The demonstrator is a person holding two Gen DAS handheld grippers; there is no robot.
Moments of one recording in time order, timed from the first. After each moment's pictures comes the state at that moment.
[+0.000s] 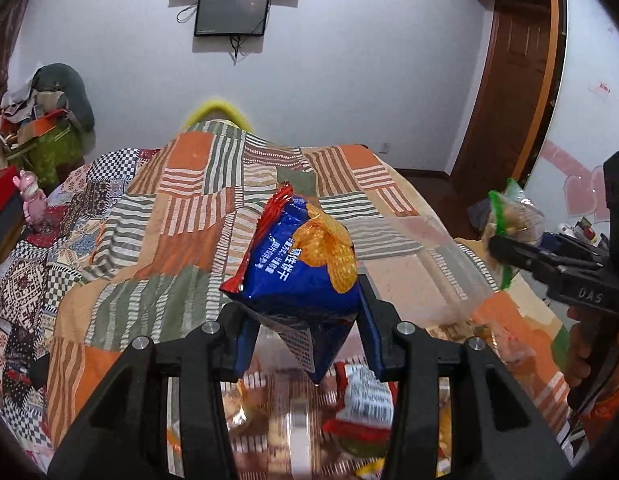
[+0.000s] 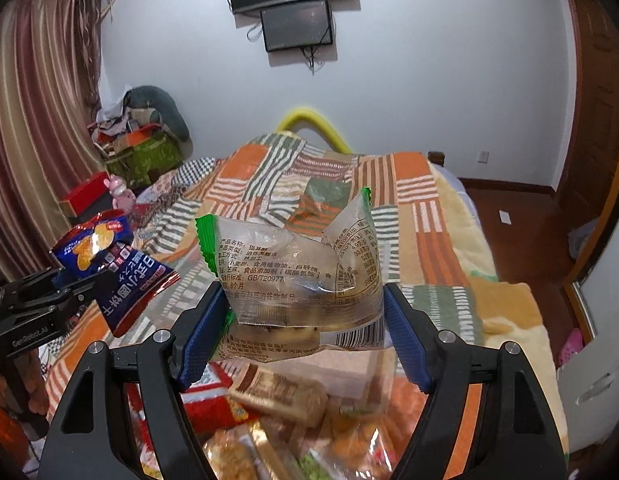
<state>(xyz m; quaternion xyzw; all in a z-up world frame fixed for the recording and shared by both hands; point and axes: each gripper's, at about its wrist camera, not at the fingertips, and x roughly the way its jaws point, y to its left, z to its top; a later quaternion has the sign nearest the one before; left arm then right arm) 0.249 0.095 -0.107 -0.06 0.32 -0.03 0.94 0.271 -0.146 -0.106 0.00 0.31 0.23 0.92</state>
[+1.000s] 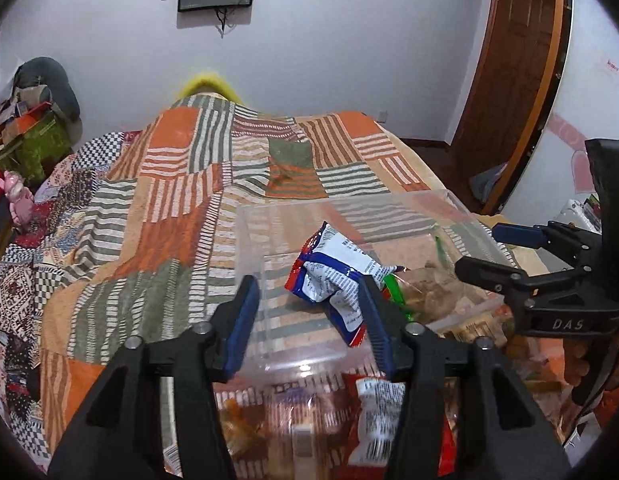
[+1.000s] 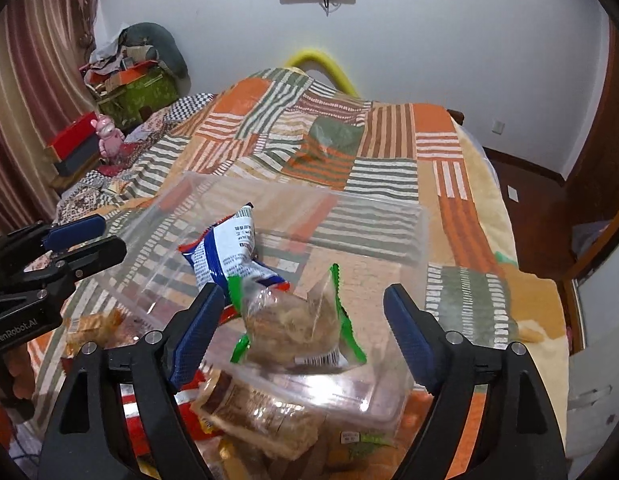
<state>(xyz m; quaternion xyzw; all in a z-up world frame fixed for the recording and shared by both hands) 0.285 0.088 -0.133 -0.04 0.37 -0.04 0.93 0.306 -0.127 -0.132 -0.07 0.39 0.24 0.89</state>
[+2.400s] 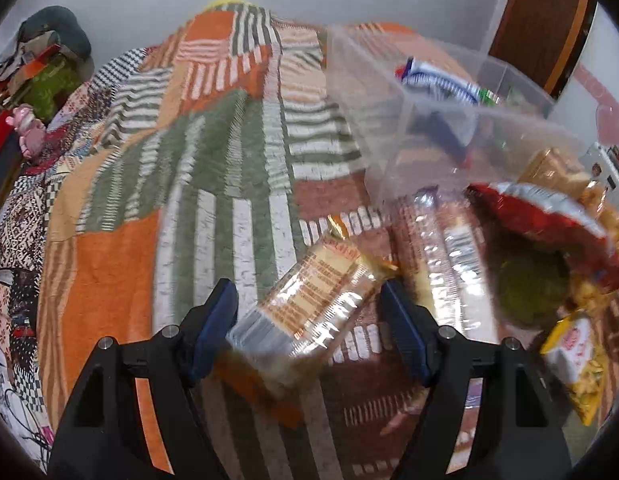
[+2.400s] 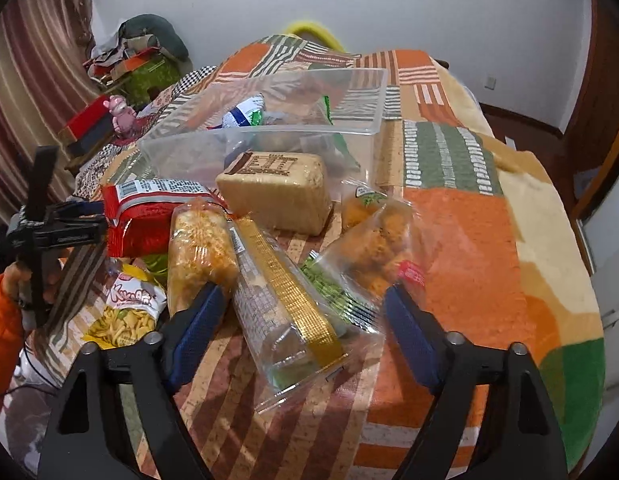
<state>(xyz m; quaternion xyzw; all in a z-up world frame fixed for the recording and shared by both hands) 0.231 0.156 -0.249 -0.03 0.49 -0.03 0.87 0.207 -0.175 -0.182 -0.04 0.43 0.23 0.87</state>
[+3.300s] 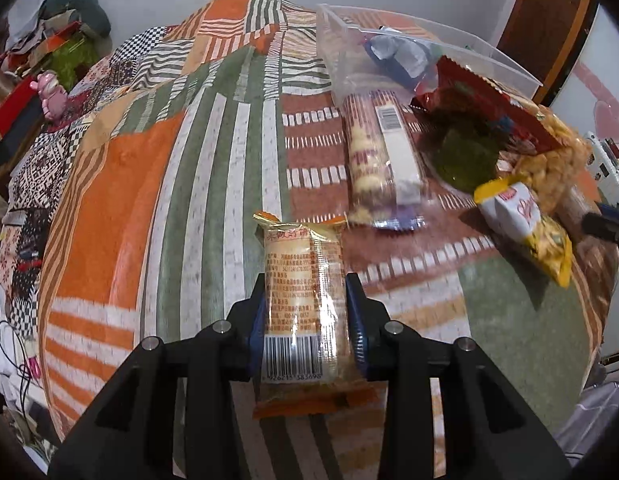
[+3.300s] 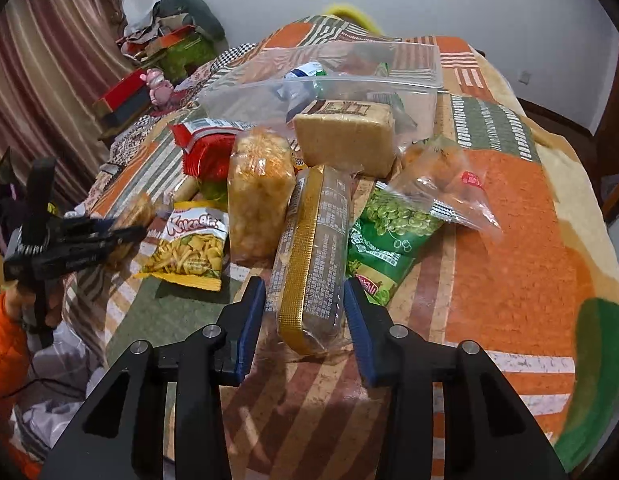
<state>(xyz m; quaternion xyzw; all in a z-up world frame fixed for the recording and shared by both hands) 0.116 0.126 -0.244 -0.05 0.49 0.00 0.87 0.170 -0.160 -0.191 -0.04 0.46 0.29 0.84</state>
